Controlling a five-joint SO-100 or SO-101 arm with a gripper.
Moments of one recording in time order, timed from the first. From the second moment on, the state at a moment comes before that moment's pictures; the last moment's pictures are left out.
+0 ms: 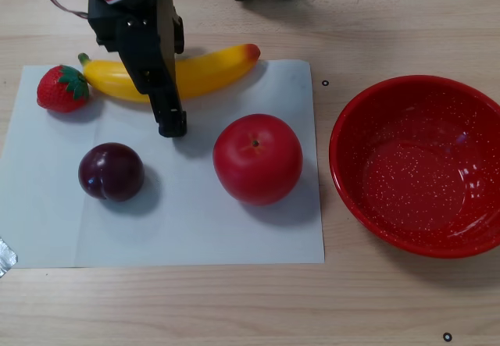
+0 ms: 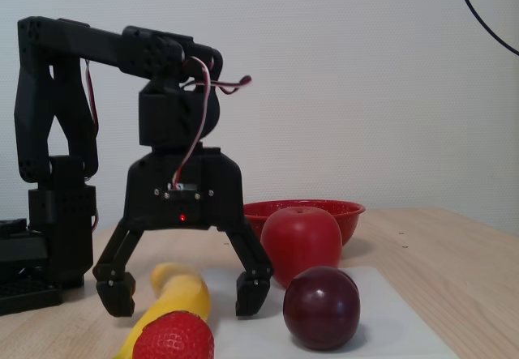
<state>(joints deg) -26.5 95.6 106.4 70.5 26.4</state>
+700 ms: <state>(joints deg) -26.6 94.7 104.1 78.0 24.4</state>
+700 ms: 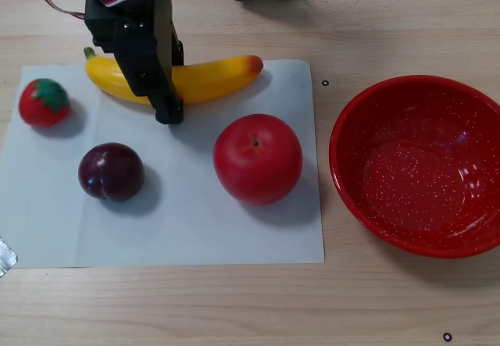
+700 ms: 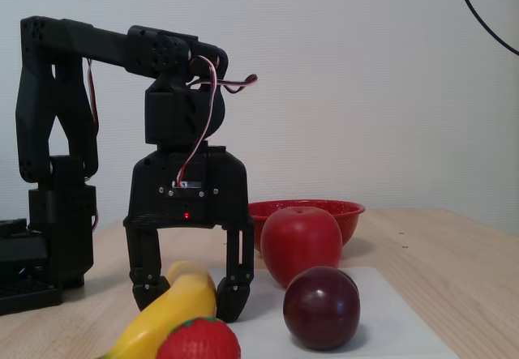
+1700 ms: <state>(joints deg) -22.1 97.0 72.6 107.9 24.1</state>
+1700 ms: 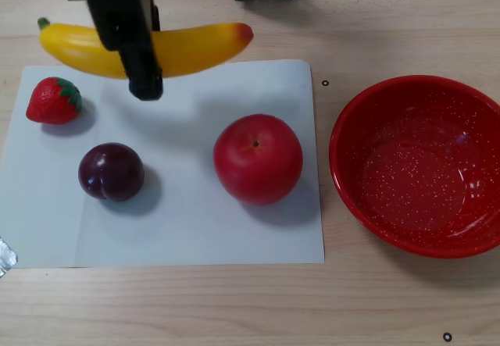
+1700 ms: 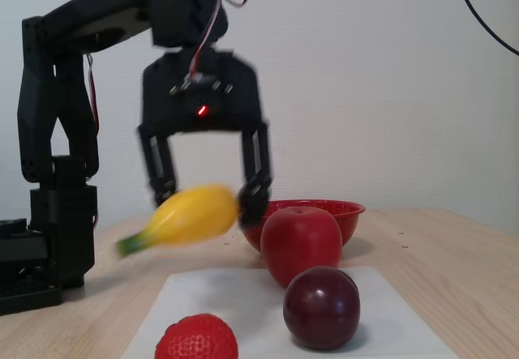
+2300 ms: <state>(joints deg) 4.6 101.1 60.2 107.8 9.3</state>
